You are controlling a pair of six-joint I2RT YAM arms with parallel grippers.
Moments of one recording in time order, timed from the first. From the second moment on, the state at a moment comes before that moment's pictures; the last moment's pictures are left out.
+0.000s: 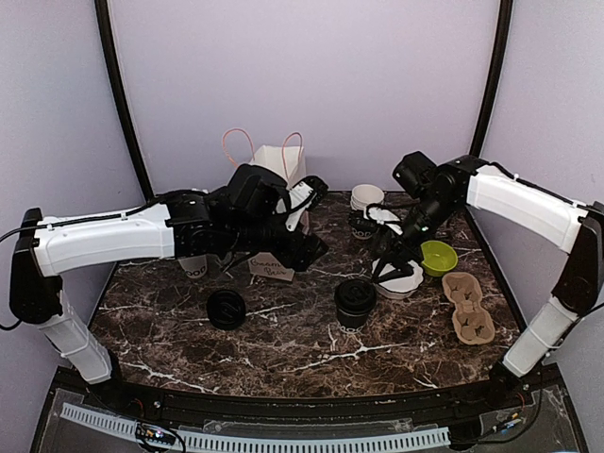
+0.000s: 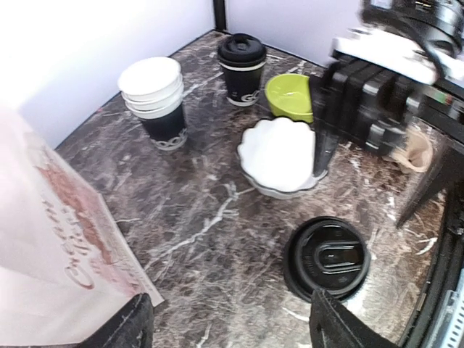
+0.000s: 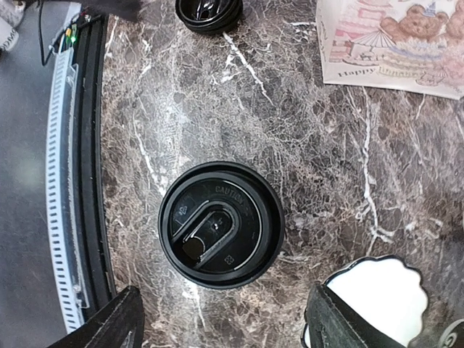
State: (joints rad) left arm -1.03 1.62 1.41 -0.38 -0.14 -0.05; right arm 0.58 1.60 1.45 -1.13 -0.56 -0.70
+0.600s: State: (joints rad) left arm -0.96 1.41 1.19 -0.27 -0.34 -0.13; right arm 0.79 1.63 1.42 -1.05 -0.40 -0.79
